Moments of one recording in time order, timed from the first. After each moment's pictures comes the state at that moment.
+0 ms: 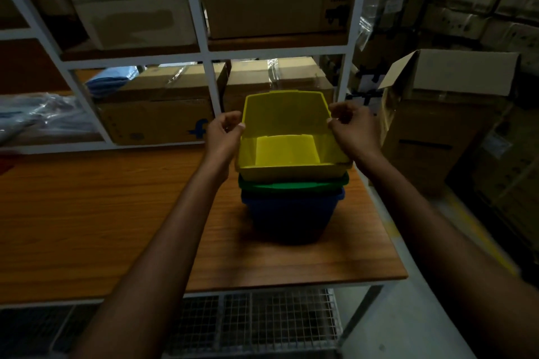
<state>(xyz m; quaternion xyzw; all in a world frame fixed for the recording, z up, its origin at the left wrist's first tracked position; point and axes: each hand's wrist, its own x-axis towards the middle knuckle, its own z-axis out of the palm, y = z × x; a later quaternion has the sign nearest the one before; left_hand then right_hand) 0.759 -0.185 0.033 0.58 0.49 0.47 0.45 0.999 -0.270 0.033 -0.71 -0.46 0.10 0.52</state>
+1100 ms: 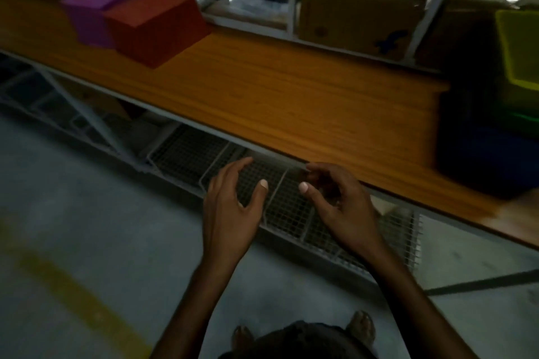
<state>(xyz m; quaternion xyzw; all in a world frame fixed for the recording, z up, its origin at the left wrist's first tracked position) 0.368 -0.473 -0.087 0.55 0.68 0.44 0.19 0.567 -0.437 -0.089 -0.52 -0.69 0.31 0.40</state>
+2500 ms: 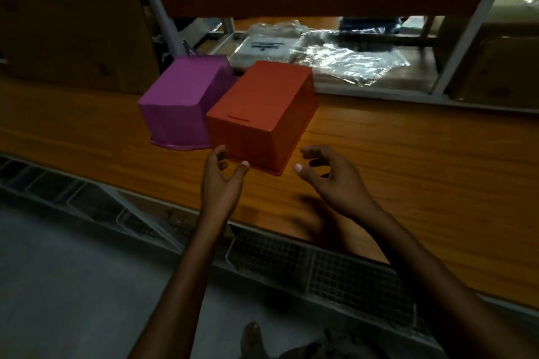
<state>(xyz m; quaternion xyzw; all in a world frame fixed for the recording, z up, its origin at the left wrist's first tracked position) -0.184 -0.037 -0.094 0.48 0.67 0.49 0.30 0.043 -0.038 -0.092 -0.54 -0.66 0.34 0.40</state>
